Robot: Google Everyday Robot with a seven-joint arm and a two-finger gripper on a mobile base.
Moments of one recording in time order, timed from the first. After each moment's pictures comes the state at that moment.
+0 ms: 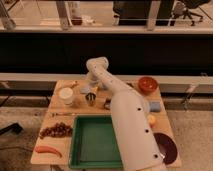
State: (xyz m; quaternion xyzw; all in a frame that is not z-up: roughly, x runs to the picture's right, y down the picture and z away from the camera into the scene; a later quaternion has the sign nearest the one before) arm -0.104 -0.011 1.021 -0.23 -0.19 -0.17 0.94
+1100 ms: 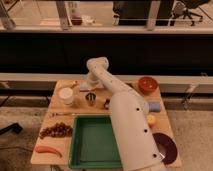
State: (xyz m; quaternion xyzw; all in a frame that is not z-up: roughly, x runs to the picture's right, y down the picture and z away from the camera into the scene) arm -0.101 -0.009 1.020 -0.24 -0.19 -0.17 0.94
